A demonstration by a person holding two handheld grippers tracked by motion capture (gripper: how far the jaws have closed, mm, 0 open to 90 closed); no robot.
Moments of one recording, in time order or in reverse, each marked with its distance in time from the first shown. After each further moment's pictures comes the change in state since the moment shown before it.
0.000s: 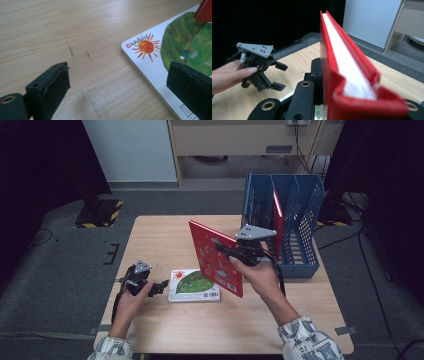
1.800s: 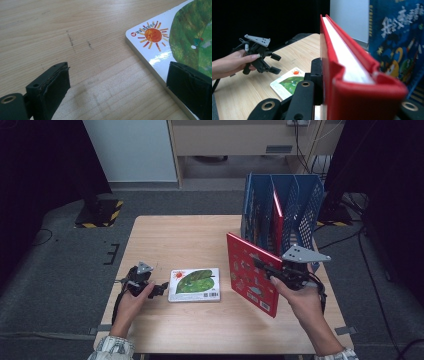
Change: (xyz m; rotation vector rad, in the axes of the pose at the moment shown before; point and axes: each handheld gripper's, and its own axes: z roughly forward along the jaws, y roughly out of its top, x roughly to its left) left arm 0.001 -0.006 0.008 0.065 0.016 0.009; right arm -0.010 -0.041 -0.107 -0.028 -0.097 0.056
